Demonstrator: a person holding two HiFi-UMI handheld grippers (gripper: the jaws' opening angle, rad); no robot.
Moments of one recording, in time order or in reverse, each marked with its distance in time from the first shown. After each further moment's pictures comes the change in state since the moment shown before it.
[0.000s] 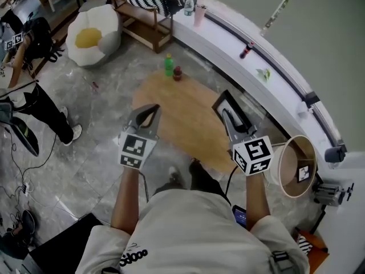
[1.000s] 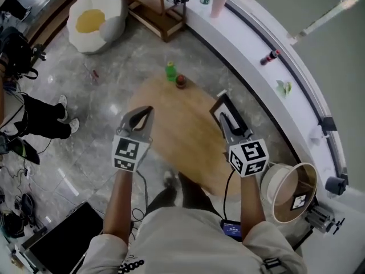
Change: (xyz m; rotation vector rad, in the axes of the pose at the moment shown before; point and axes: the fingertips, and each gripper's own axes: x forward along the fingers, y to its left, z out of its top) left arm 0.197 0.092 -0.056 -0.096 0.163 0.097; right arm 0.206 -0.152 -0.069 0.159 0.128 0.149
